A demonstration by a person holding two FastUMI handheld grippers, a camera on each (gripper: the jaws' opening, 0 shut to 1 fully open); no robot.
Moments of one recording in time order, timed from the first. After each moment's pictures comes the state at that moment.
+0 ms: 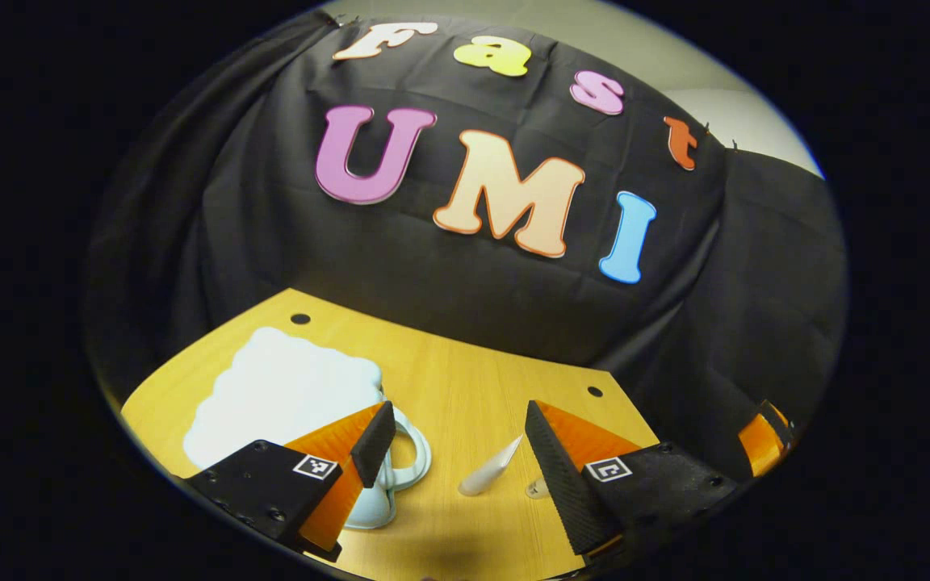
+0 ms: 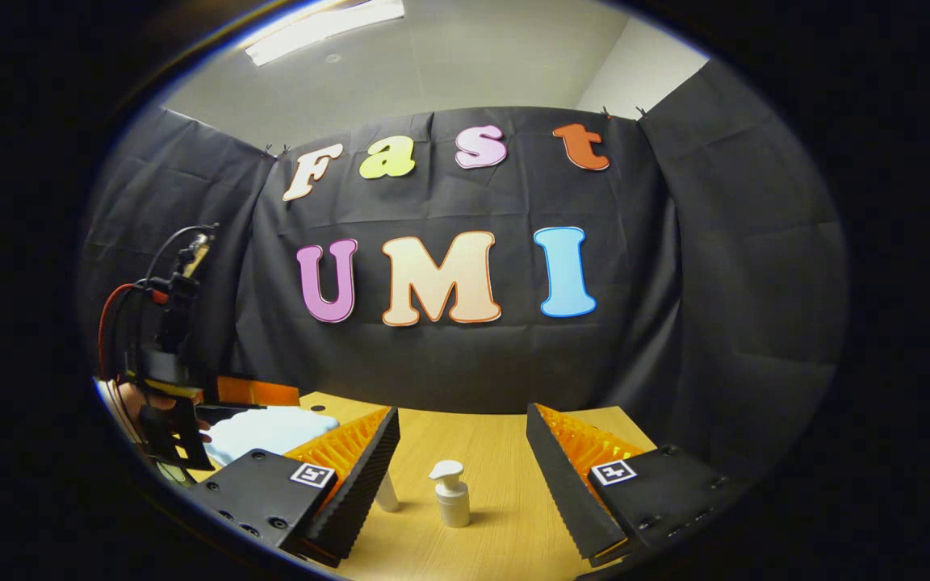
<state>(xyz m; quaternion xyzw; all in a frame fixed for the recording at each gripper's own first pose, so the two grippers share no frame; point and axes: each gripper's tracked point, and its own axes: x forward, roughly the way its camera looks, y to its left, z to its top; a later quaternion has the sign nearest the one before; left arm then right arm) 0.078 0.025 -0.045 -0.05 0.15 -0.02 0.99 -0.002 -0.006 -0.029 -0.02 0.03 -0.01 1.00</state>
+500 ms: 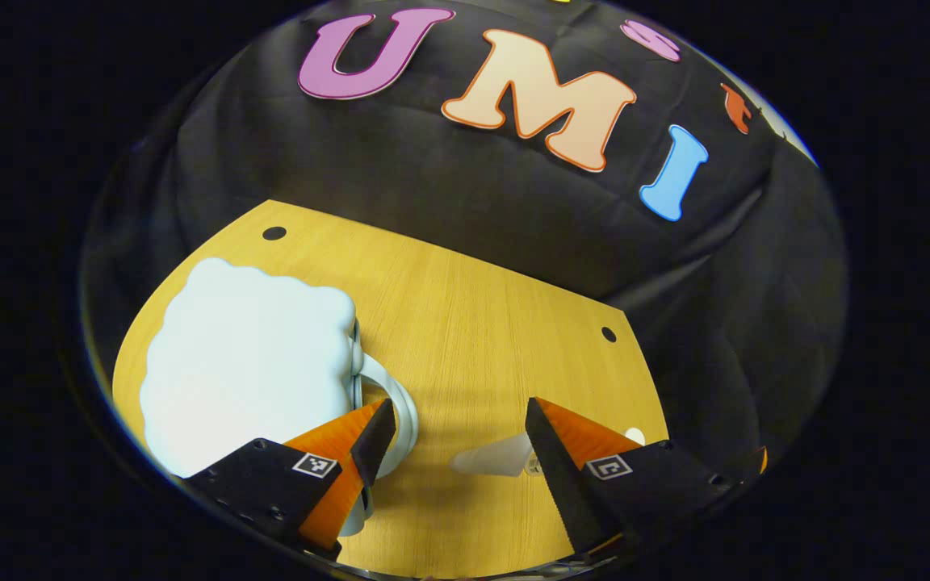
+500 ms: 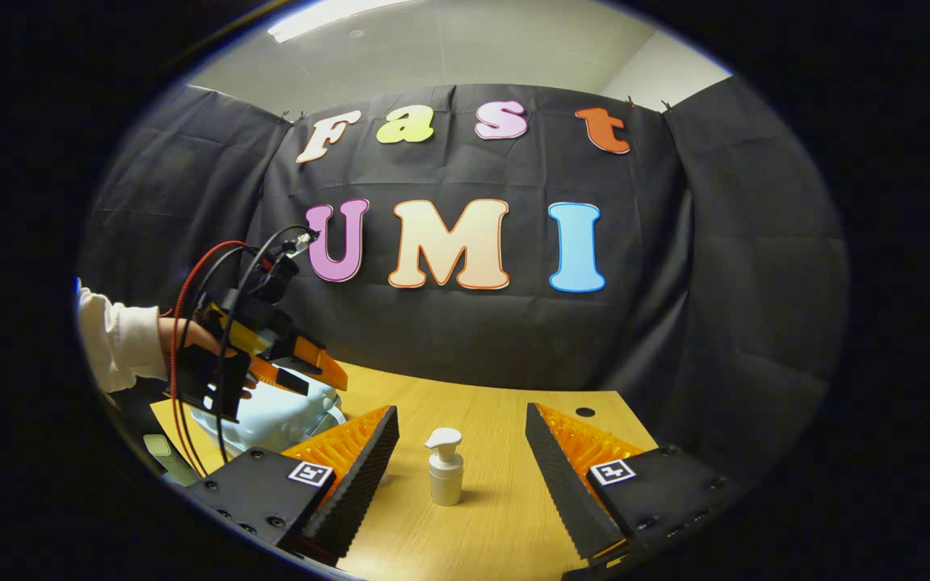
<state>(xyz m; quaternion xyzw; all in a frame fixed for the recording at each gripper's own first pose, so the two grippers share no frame) 0.146 0.025 -0.115 -0.09 0.33 -0.01 0.94 -0.008 -0.004 -0.069 -0.05 0.09 0.00 0.99</state>
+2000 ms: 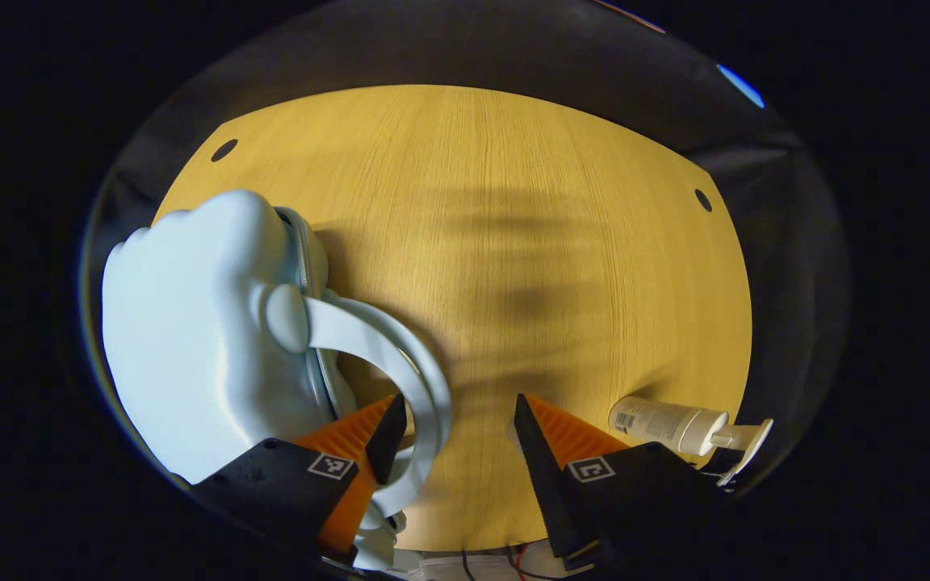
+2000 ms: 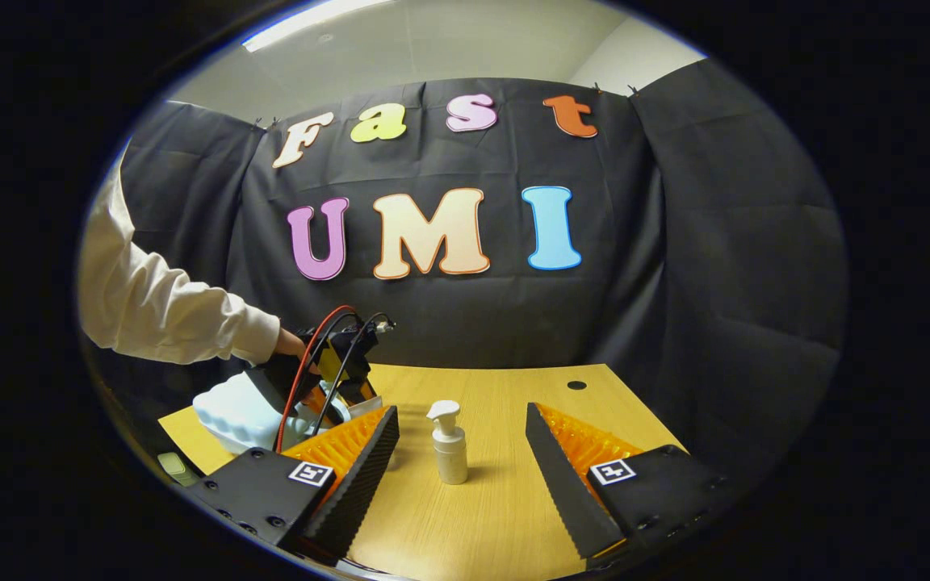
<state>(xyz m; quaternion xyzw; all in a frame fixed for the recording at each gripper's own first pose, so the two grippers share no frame) 0.165 0.051 -0.253 0.01 0.61 0.03 0.79 -0.044 -0.012 -0.085 -0.02 0.10 -0.04 0.99</state>
